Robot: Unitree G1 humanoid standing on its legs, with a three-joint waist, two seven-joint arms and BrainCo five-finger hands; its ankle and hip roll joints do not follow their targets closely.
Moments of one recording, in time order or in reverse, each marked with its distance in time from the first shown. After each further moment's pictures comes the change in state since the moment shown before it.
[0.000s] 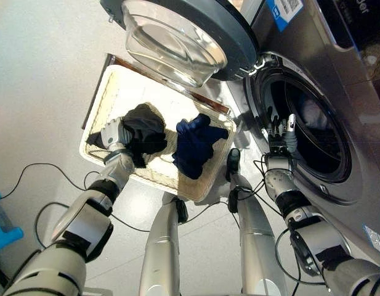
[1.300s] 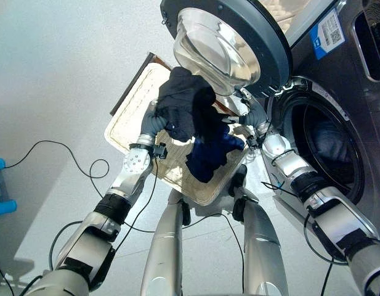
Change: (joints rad) left arm 0.161 -0.064 0.077 -0.631 -0.632 -0.267 -0.692; right arm -0.202 -0.247 0.362 -0.093 -1.275 0.303 0.023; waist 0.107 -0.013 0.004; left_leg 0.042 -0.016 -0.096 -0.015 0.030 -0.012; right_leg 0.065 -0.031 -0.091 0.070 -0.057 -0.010
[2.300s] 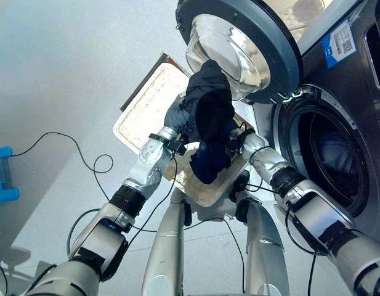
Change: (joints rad) left arm -0.097 -0.085 -0.018 -0.032 -0.218 0.080 -0.189; right arm -0.029 0.175 0.021 0.069 0.510 0.082 0.300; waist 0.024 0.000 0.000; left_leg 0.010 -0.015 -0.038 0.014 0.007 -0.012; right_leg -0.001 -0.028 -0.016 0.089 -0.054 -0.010
